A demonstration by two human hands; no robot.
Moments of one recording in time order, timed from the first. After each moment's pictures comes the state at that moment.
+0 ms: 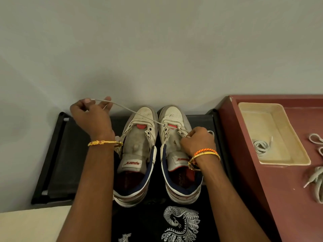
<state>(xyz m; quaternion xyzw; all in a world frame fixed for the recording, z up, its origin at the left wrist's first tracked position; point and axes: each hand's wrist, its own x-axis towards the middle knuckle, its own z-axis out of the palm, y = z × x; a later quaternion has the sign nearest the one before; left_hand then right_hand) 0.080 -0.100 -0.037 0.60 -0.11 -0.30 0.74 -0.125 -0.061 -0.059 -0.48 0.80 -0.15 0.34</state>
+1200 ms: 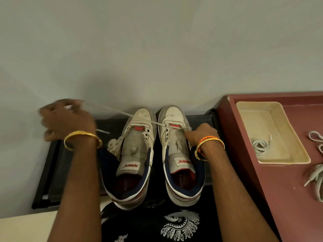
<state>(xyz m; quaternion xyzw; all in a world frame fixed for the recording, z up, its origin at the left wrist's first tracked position) 0.115 -0.097 -0.036 0.90 -0.28 0.00 0.34 -0.148 -0.090 -0.072 -0.45 0.80 -0.10 0.38</state>
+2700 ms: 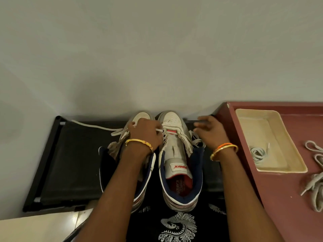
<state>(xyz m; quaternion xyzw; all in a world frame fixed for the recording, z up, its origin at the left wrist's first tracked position) 0.012 -0.100 -0.066 0.69 -0.69 -0.20 0.07 -0.179 -0.102 -0.083 -0.44 0.70 -0.33 0.45</state>
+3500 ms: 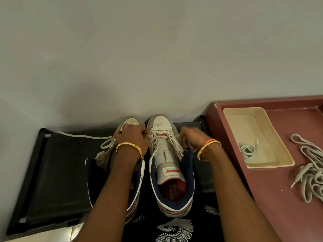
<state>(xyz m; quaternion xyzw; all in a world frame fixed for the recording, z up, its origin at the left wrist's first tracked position) 0.014 -0.106 -0.084 0.73 -0.65 -0.20 0.10 -0.168 -0.110 -0.075 -0.44 0.71 -0.16 0.52</state>
